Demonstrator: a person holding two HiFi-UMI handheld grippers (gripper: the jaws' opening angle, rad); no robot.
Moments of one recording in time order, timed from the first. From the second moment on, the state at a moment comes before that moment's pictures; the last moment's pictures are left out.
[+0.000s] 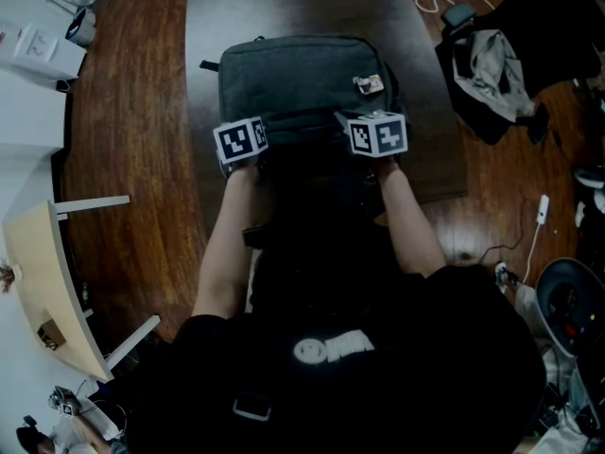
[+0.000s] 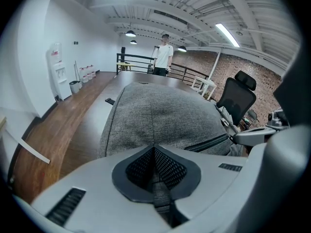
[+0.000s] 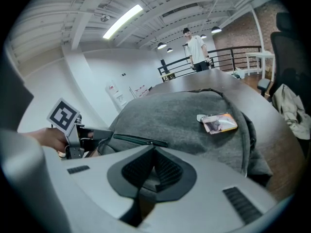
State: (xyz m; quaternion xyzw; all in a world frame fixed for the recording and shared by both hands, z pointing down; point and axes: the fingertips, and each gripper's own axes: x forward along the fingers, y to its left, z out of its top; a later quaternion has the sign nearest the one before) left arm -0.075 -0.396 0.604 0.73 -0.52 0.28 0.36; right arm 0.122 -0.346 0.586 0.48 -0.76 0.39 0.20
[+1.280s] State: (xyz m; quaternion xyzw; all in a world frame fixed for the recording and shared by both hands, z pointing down) left arm -0.077 -0.373 0.593 0.75 -0.51 0.28 0.32; right arm 0.145 -0.272 0.614 0.56 -0.67 0.41 0.26
